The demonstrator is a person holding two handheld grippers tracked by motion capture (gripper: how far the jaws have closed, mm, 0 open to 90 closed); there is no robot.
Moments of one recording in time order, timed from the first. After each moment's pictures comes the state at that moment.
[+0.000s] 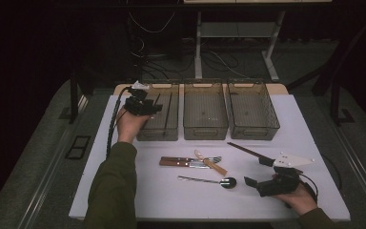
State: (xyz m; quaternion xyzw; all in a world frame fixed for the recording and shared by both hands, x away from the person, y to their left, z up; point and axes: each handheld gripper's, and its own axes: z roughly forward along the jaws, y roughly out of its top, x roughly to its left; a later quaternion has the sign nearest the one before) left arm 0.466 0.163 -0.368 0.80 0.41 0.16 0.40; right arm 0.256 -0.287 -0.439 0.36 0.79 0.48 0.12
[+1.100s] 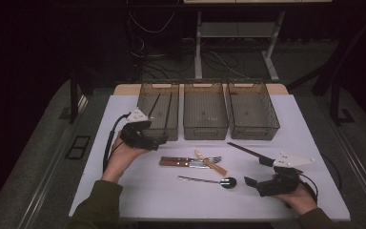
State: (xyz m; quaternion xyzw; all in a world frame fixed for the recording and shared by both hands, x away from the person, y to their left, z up) left arm 0.359 0.160 -0.384 0.82 0.34 0.13 0.45; right arm 0.256 -0.287 -0.440 0.36 0.79 0.48 0.12
